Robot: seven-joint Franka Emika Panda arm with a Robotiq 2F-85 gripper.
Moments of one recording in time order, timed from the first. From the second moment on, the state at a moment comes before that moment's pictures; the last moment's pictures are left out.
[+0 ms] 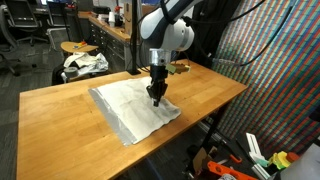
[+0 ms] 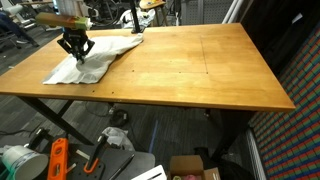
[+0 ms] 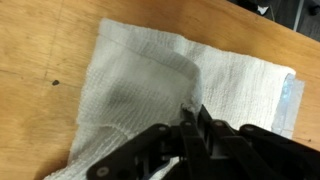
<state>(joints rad) 0.02 0.24 0.09 -2.17 0.20 2.13 -0.36</state>
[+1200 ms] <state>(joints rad) 0.05 0.18 0.15 -2.28 0.24 2.29 -0.35</state>
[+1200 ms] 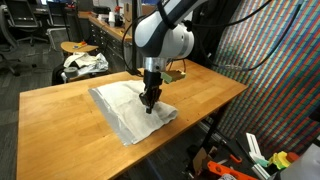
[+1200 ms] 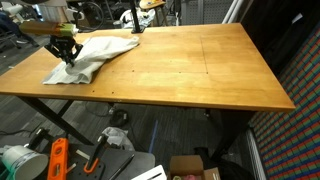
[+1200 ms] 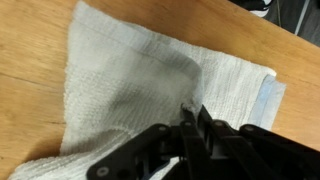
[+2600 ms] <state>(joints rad) 0.12 0.15 0.22 -2.37 0.33 2.41 -0.34</state>
